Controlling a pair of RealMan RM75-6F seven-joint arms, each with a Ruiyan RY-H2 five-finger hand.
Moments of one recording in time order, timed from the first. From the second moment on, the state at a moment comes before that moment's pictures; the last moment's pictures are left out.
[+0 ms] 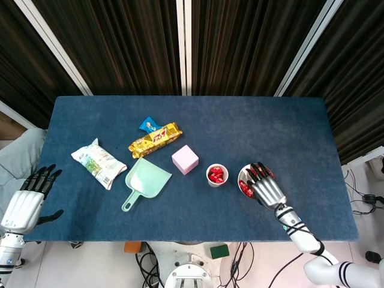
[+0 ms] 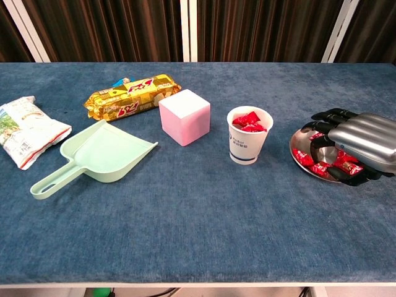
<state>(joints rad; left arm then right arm) -0.10 -1.10 0.03 -1.58 1.61 1.49 -0.01 0.48 -1.55 -0.02 -1.32 -1.48 1.08 -0.39</state>
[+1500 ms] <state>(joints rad) -0.10 -1.10 0.03 -1.58 1.62 1.49 -0.01 0.61 -1.61 0.16 -1.48 -1.47 1.13 -0.54</state>
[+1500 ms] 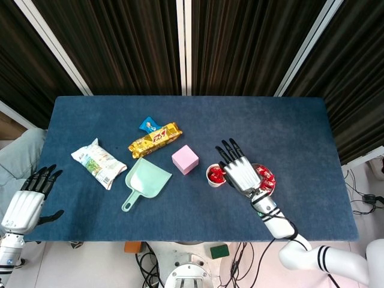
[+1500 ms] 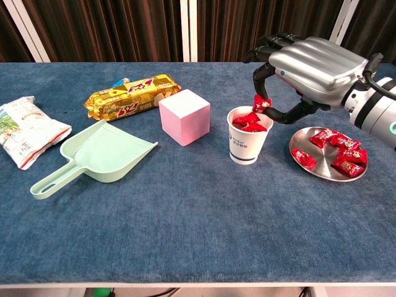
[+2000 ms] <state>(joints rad) -0.10 -1.10 0.03 -1.58 1.62 1.49 -0.01 0.61 -1.59 0.14 -1.50 -1.47 1.15 -0.54</state>
